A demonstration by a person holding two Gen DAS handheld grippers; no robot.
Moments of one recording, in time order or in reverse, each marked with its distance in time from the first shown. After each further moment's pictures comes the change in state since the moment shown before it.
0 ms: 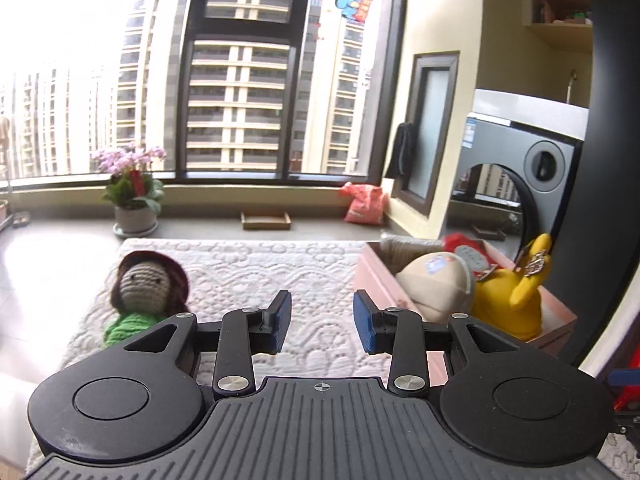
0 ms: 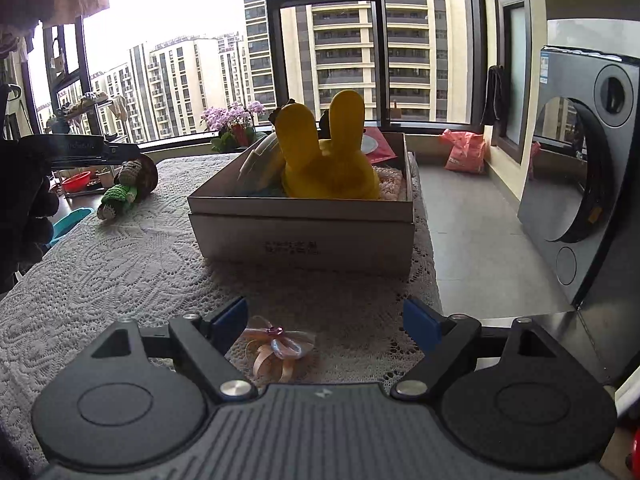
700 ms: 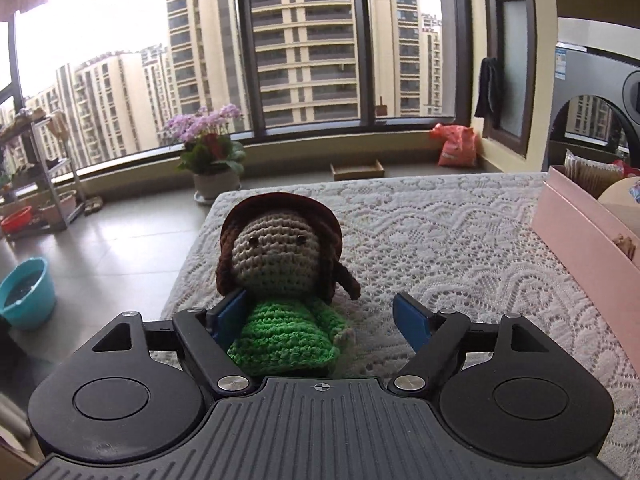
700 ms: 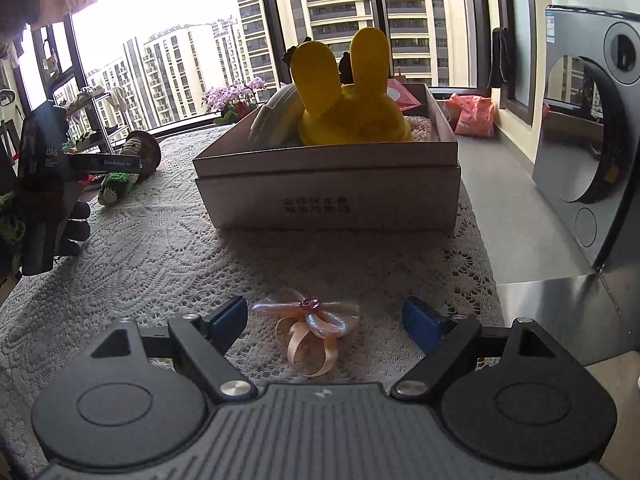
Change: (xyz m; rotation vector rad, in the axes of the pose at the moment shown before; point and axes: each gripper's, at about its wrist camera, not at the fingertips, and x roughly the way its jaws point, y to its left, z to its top) left arm 0.069 0.120 -0.023 0.030 0.178 0.353; right arm 0.032 0.011 -0.014 0.072 0.085 0.032
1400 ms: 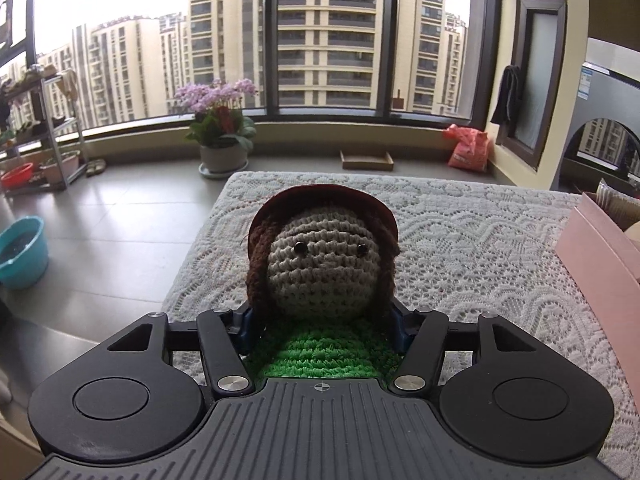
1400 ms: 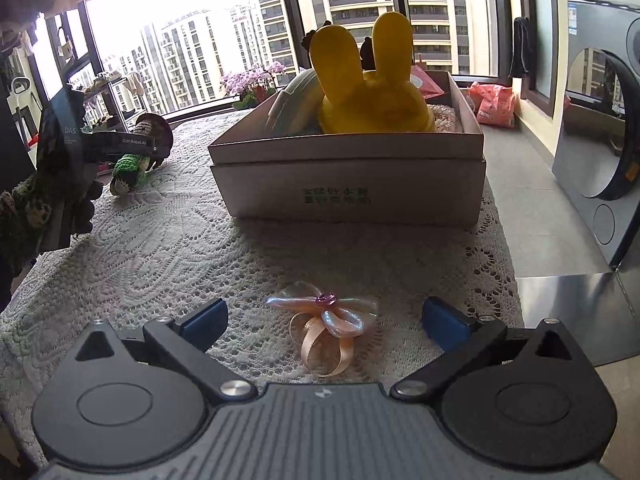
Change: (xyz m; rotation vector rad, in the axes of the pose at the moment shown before) left arm 0.026 0.019 0.011 -0.110 0.060 0.000; right arm 0.008 -0.001 0.005 -0.020 0.056 0.062
